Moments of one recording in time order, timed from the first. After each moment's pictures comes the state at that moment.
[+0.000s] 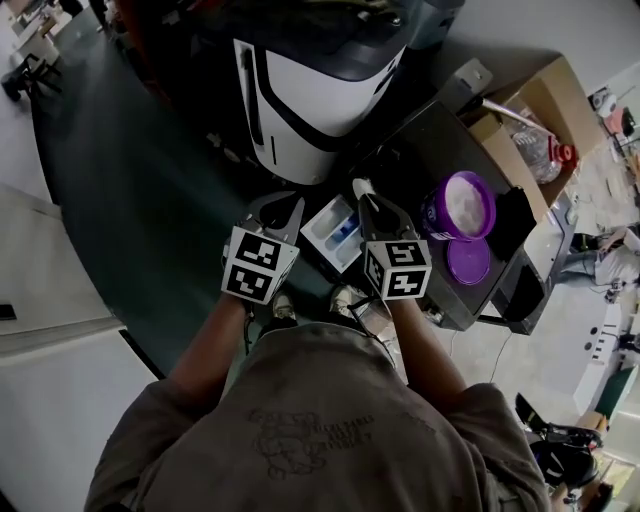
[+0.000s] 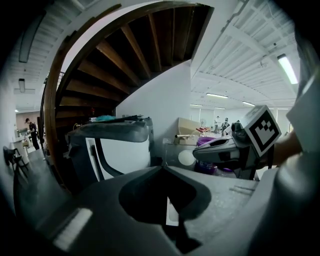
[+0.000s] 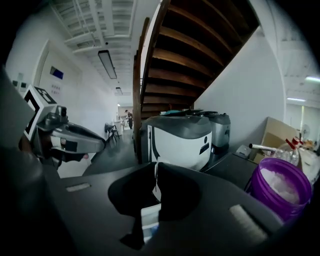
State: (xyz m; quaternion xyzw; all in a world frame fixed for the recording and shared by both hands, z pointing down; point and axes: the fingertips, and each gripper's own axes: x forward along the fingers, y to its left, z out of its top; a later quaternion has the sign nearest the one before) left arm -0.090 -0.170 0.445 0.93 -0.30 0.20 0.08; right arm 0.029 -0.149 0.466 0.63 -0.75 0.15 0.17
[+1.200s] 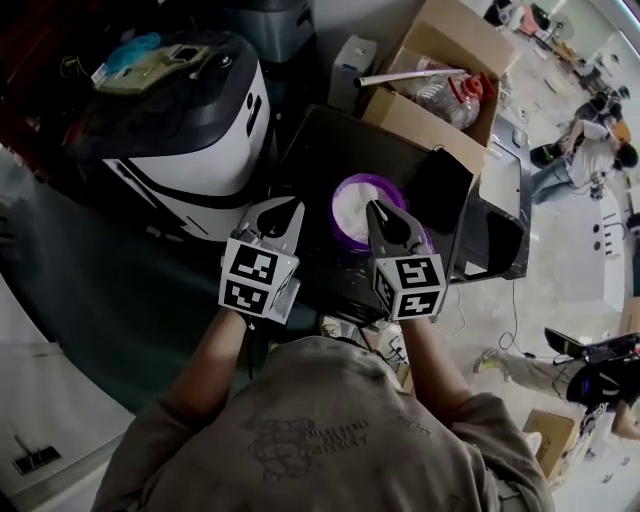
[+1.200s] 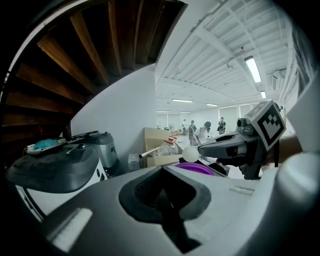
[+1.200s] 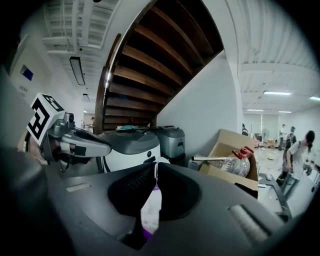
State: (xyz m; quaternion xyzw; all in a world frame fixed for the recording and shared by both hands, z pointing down) left arm 0.161 -0.169 0.381 0.98 -0.12 0.17 -0.01; right arm 0.256 -0.094 0.387 0.77 -0.61 0.11 0.11
